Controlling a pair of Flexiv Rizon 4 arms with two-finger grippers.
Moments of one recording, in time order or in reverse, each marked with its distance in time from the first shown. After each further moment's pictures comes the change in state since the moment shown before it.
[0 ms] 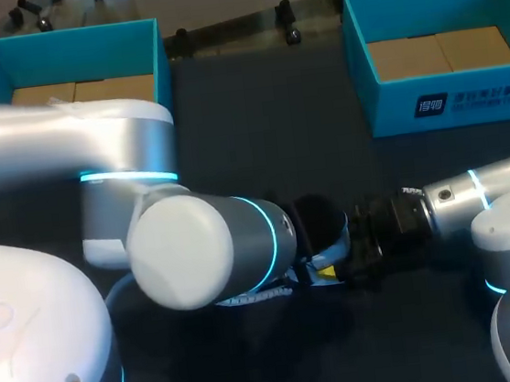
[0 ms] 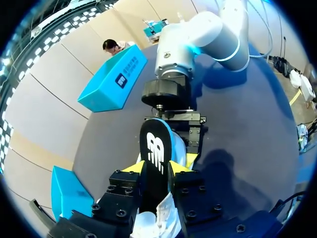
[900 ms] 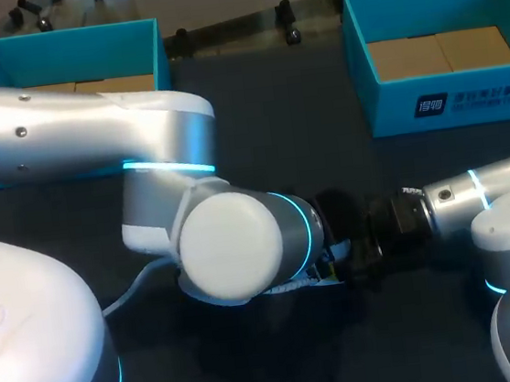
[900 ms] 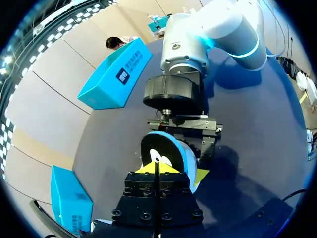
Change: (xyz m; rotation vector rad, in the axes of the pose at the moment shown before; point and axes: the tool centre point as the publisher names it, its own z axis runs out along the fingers) left arm -0.005 -0.014 0.035 -0.035 -0.035 -0.024; right arm 0.000 0.000 0.000 0.000 0.000 0.000
